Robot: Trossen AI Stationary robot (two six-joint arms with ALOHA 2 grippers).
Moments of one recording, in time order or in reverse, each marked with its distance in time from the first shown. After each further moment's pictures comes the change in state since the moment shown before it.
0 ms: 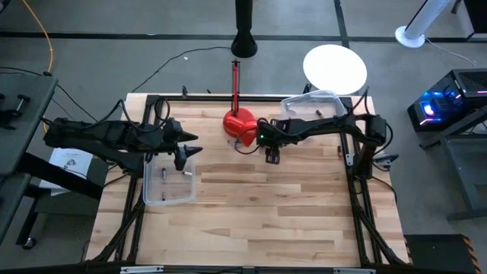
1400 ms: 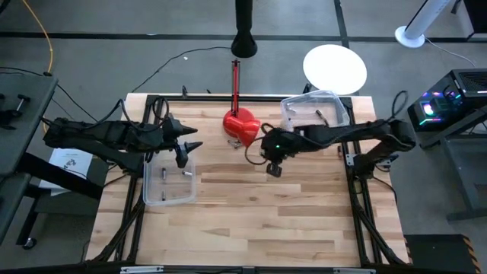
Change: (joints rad) left arm 0.000 0.002 0.000 0.029 -0.126 0.169; right arm 0.197 -0.295 0.000 -0.008 -0.094 0.379
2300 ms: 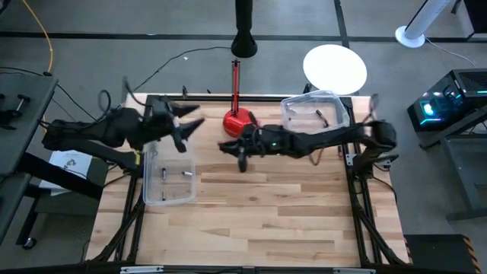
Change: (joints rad) left arm 0.060 -0.027 0.000 0.591 -0.008 0.259; right arm 0.008 0.232 0.041 1.048 -0.075 0.218
